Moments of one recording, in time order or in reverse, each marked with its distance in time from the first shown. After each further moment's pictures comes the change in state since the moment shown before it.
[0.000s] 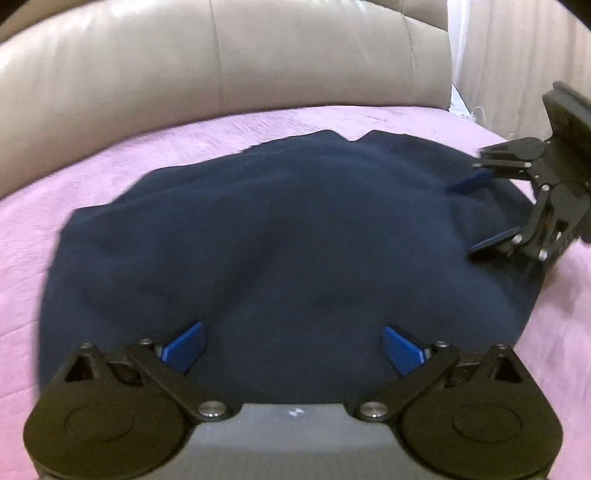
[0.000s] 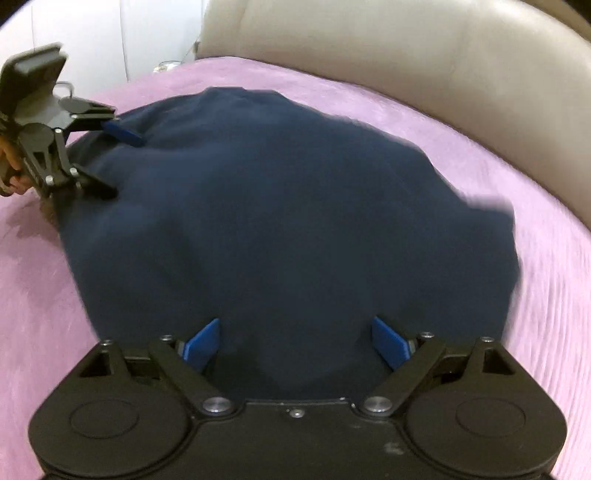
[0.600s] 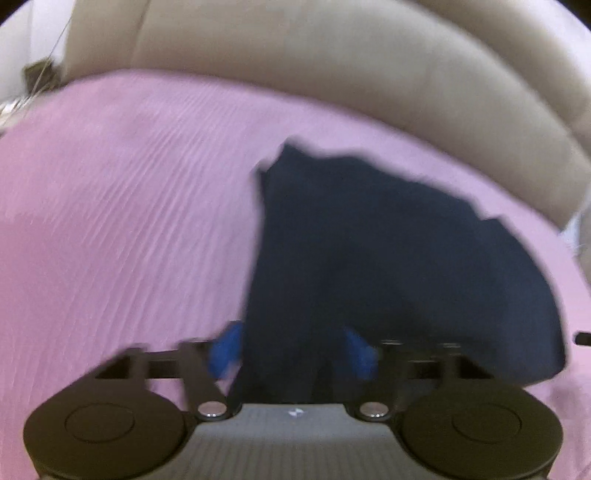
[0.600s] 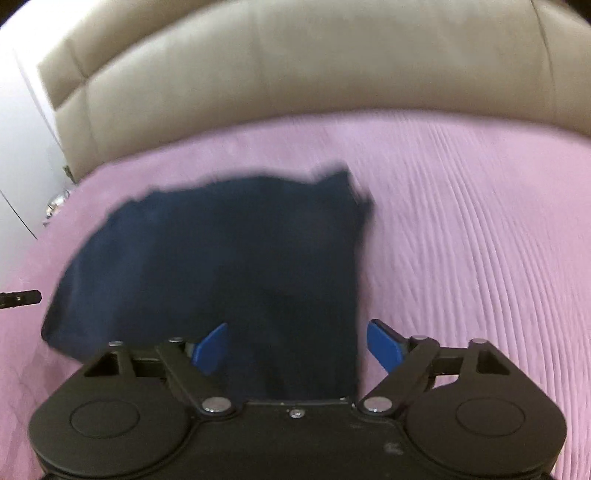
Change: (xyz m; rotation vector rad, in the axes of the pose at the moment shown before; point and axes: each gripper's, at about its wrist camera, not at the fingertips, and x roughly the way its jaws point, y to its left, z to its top) left arm -0.114 0.047 -0.031 -0.590 0.012 0.203; right arm -0.116 -0.021 0.009 0.583 -0.056 -0.186
